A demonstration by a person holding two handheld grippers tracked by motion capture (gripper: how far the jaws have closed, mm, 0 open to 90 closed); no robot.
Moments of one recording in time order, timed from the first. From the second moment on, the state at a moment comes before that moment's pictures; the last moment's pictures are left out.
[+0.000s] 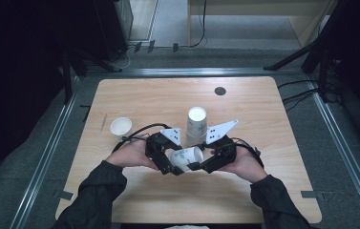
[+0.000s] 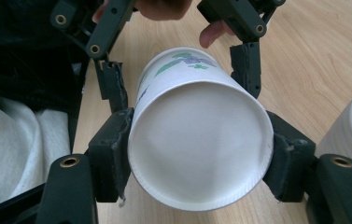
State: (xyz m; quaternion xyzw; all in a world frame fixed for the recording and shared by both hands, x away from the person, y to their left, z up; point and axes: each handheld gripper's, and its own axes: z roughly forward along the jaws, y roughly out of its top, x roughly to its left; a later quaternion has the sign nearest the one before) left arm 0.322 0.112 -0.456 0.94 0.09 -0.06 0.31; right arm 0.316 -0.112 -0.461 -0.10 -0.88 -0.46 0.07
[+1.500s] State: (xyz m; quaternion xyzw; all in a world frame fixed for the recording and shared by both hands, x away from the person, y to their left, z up) left arm 0.321 0.126 -0.458 0.91 0.12 -0.07 0.38; right arm 0.317 -0.118 -0.456 -0.10 -0.86 -0.49 0.07
